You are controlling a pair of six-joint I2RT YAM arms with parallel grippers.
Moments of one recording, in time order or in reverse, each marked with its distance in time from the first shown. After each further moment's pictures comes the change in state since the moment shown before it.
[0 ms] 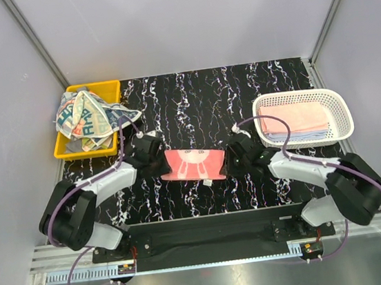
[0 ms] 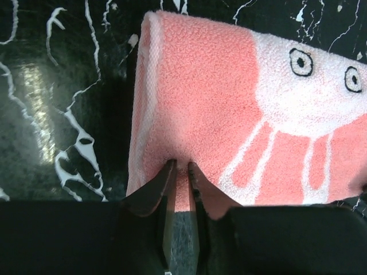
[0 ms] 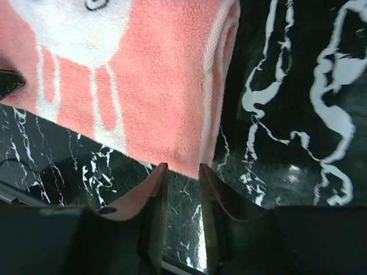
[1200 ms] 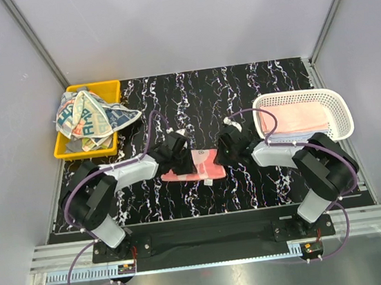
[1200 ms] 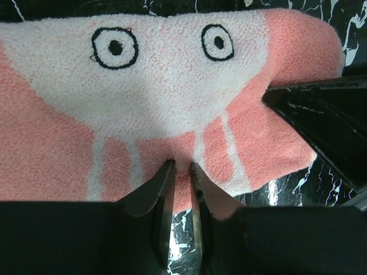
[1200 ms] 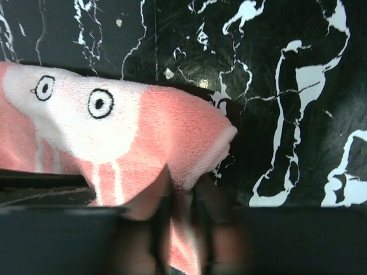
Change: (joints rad) left arm -0.193 0.197 0.179 0.024 0.105 -0.010; right arm -0.044 0.220 0.110 0.164 0.075 -0.048
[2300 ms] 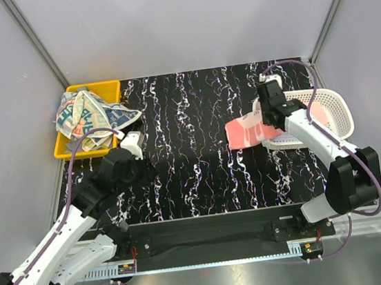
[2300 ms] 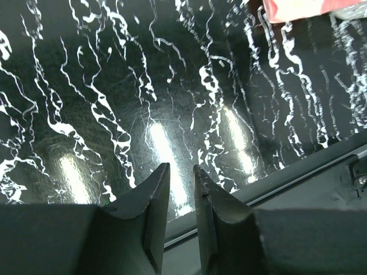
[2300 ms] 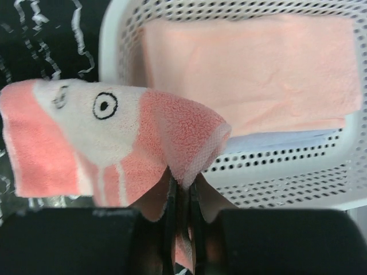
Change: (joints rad) left arm 0.051 -0.875 -0.022 -0.580 -0.163 0.239; right arm -0.354 -0.180 0.383 -0.606 0.389 -0.575
